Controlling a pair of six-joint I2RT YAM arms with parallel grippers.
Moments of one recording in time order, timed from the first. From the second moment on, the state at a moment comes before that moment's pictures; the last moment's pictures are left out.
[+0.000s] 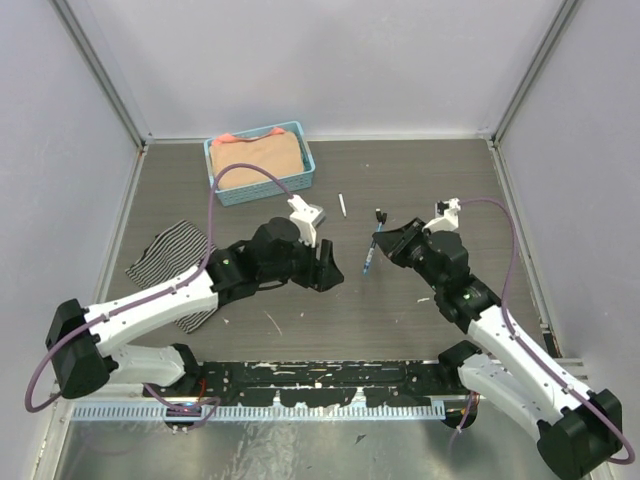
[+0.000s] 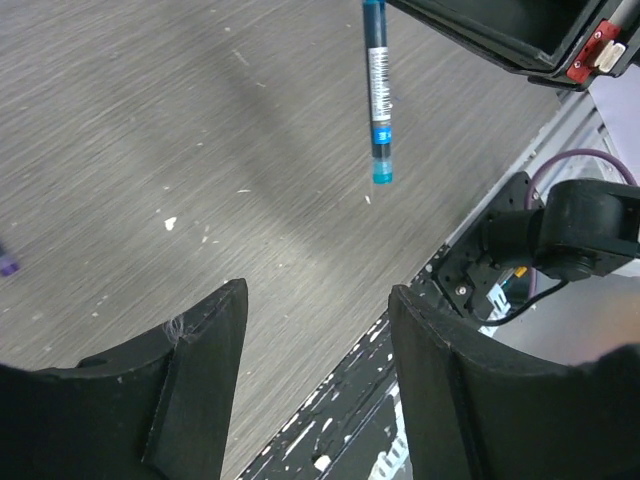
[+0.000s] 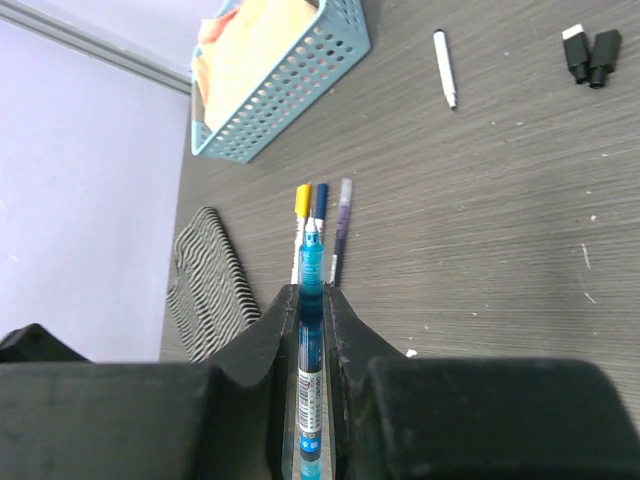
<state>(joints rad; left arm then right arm) -0.99 1.23 0.98 -0.29 0.04 -0.56 0.48 0.79 0.55 -0.04 0.04 0.90</state>
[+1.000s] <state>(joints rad) -1.05 1.44 1.12 -0.09 0.06 -0.61 0.49 0.65 0.54 -0.04 -0.03 1.00</state>
